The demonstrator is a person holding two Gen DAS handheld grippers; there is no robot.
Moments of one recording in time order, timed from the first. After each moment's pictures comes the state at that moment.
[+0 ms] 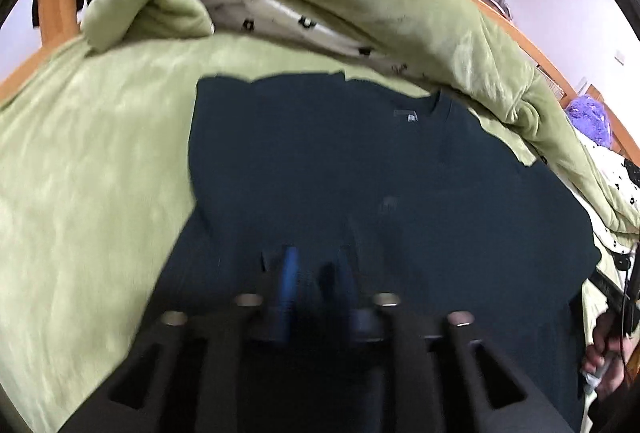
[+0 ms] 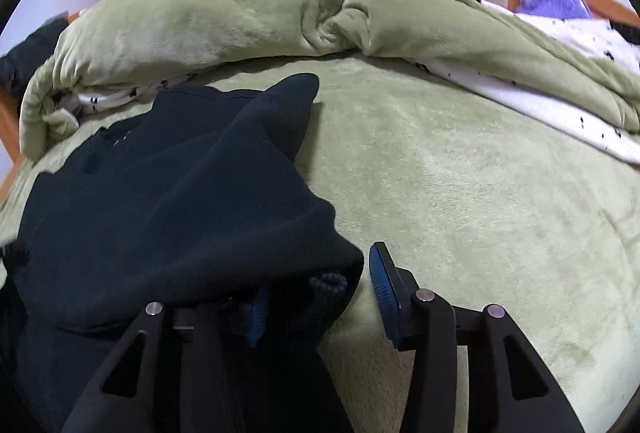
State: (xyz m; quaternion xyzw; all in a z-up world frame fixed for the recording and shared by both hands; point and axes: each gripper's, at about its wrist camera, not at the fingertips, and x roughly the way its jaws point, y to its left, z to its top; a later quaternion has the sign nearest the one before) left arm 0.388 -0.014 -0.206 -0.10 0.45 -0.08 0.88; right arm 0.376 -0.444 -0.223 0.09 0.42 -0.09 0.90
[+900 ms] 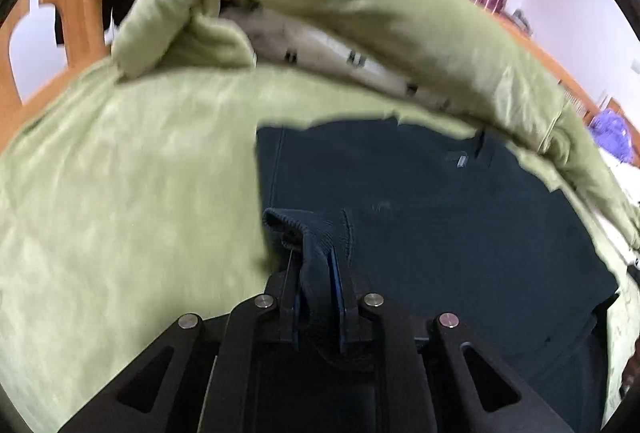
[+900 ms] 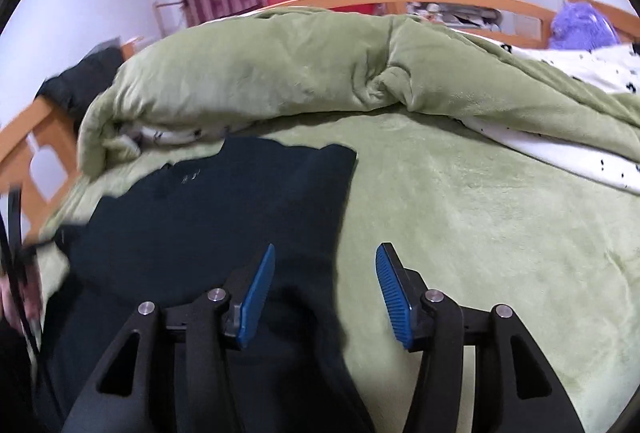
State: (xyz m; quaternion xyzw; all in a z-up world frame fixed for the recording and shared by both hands) left arm 0.420 0.026 -0.197 -0.08 0.42 -0.03 0.90; right arm 0.363 -0.439 -0.167 0.12 0.36 -0.01 0.93
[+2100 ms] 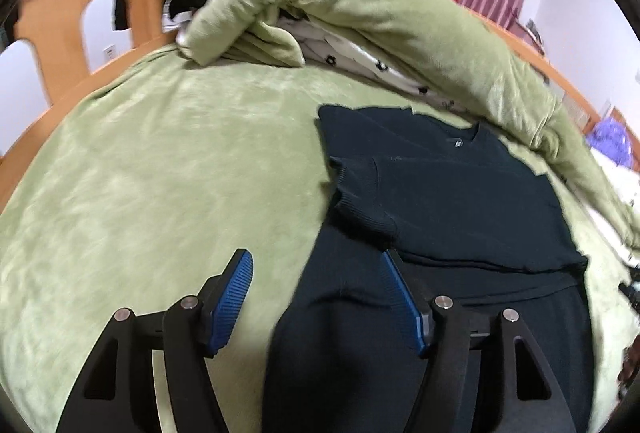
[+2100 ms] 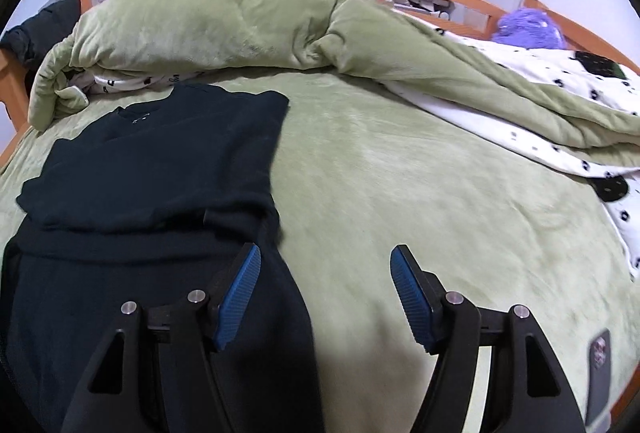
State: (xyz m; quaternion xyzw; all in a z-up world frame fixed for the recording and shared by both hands) left arm 0.294 0.075 -0.141 -0.10 0.41 0.01 0.91; right arm 0.262 -0.434 -0.147 0.03 0.41 -0.12 0.90
